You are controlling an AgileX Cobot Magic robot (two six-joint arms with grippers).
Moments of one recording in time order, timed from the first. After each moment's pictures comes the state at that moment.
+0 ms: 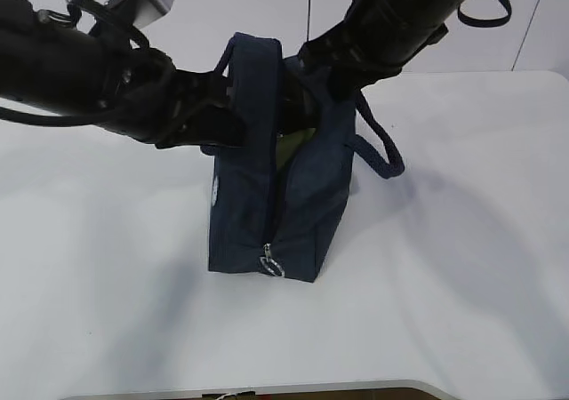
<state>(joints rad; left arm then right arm) -0.50 1.60 -1.07 -1.01 0.49 0.58 0.45 1.80 -1.62 0.05 0.87 -0.07</state>
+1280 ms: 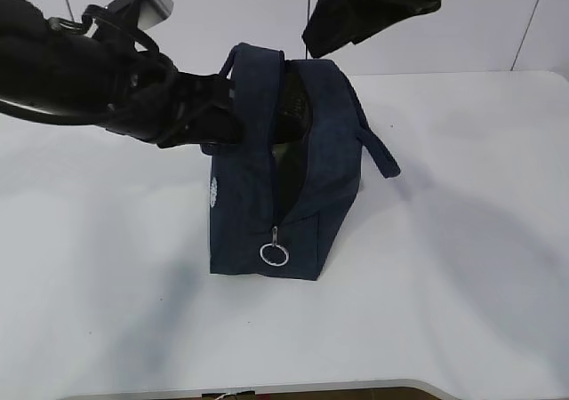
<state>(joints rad) -0.50 1.63 -1.07 -1.02 0.42 0.58 0.45 1.63 -1.63 0.28 0.99 -0.35</state>
